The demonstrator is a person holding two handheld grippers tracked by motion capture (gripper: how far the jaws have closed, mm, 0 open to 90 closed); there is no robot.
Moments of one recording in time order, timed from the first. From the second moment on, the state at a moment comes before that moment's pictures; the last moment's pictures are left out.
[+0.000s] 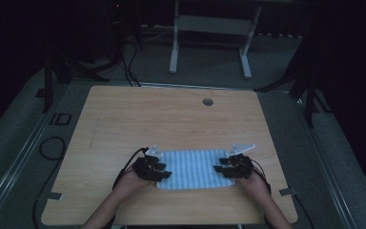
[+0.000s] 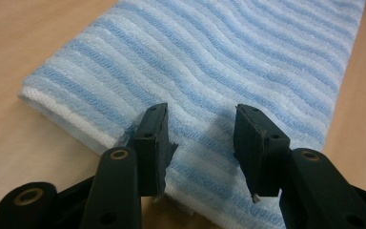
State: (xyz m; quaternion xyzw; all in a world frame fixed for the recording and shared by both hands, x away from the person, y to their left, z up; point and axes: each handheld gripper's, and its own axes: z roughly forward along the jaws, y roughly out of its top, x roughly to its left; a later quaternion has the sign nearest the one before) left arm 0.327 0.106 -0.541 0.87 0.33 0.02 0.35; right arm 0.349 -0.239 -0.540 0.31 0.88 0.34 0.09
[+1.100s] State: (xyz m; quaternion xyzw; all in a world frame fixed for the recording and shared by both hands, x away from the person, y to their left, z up) left arm 0.366 0.140 -0.532 0.85 0.38 0.06 0.37; right arm 0.408 -0.214 -0.532 0.34 0.85 0.38 0.09
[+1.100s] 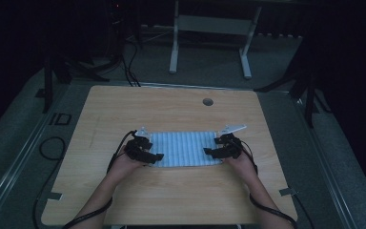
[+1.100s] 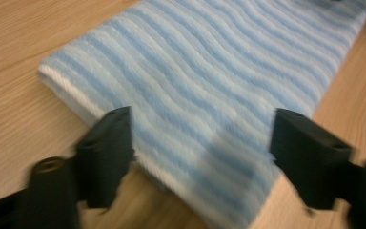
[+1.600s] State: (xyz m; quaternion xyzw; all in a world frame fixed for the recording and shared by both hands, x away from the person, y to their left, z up) left arm 0.313 0.182 -0.544 0.81 0.41 0.13 0.40; right arm 0.351 -0.280 -0.540 0.34 0.83 0.41 0.15
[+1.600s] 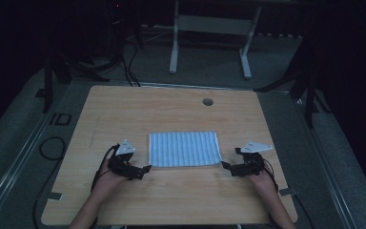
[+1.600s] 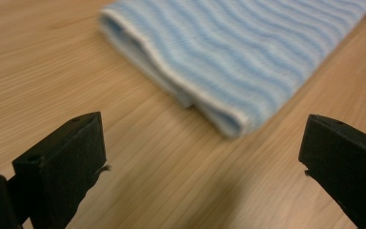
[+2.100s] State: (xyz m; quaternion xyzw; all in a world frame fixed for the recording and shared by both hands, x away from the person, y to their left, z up) left arm 0.275 0.225 -0.553 0.79 0.45 0.13 0.39; right arm 0.305 -0.321 -0.544 0.37 0.82 0.40 0.16
